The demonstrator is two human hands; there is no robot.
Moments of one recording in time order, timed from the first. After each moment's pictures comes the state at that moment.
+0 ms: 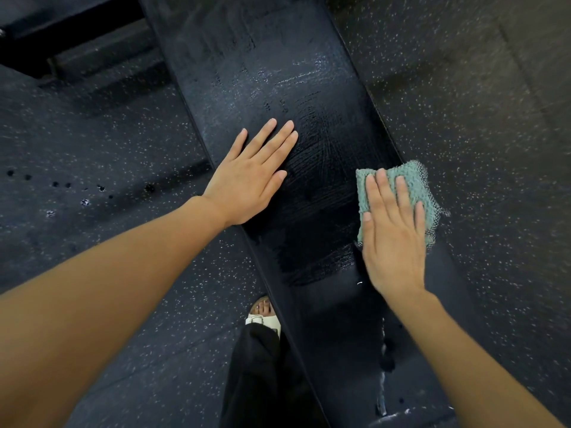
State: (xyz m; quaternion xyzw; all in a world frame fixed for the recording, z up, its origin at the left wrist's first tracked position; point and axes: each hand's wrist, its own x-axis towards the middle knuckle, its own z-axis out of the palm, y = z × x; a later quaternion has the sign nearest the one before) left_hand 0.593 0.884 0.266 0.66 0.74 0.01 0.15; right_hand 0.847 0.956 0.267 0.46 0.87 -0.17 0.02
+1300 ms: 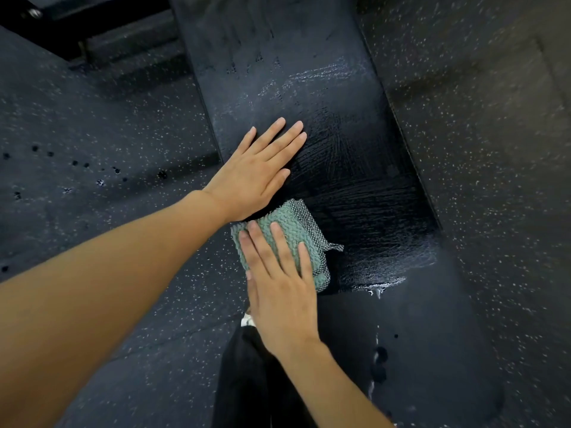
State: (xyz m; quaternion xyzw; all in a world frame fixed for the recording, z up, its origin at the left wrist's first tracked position) left_hand 0.599 0.876 0.267 0.65 0.74 0.05 0.19; right_hand 0.795 0.827 0.268 0.28 0.94 -0.20 0.05
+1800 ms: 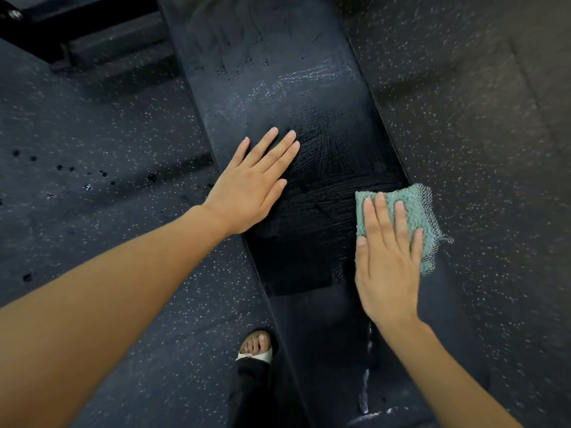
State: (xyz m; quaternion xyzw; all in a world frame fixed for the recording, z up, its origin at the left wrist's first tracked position) left_hand 0.620 0.865 0.266 0.64 0.75 0.03 0.16; right_hand 0.874 0.929 0.269 0.45 0.87 -0.17 0.03
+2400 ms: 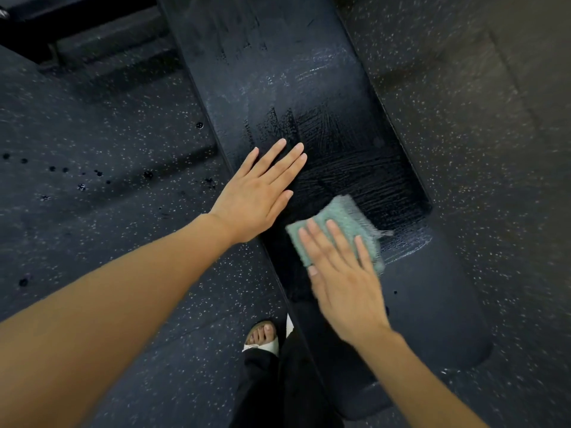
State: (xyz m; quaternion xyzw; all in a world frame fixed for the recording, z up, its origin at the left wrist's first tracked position) left_hand 0.644 0.832 0.264 0.68 0.72 0.02 0.15; right_hand 0.878 0.852 0.269 0.30 0.94 -0.15 0.07
